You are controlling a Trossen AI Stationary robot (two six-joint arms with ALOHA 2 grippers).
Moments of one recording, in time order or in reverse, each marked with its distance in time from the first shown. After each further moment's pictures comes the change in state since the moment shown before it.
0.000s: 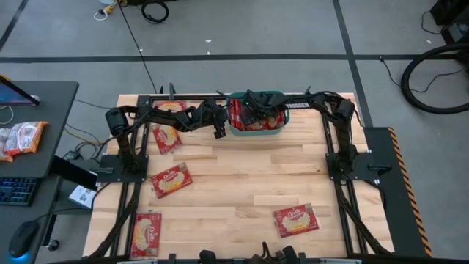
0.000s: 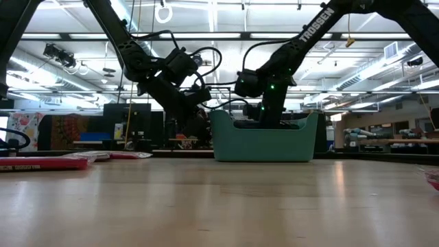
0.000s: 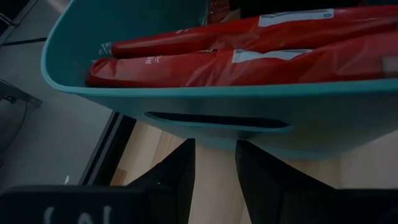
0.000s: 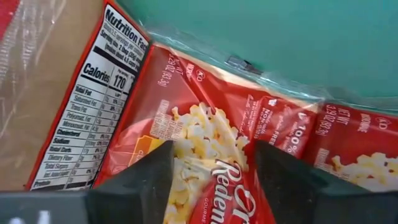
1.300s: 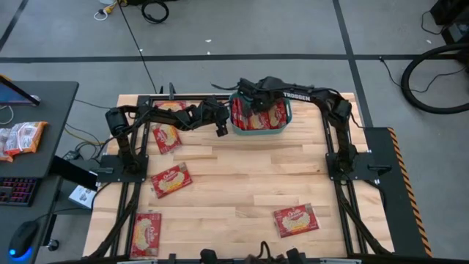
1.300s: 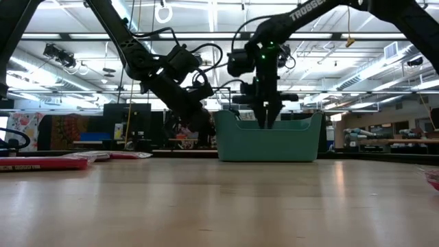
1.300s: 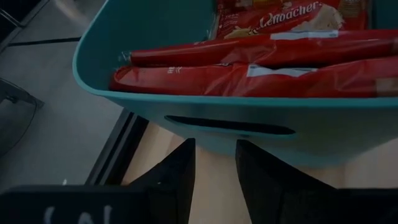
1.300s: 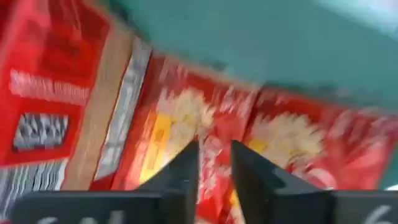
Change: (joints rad) left arm 0.000 0.000 0.027 0.010 0.000 -0.033; right arm 0.018 0.012 0.403 -0.574 0.010 0.086
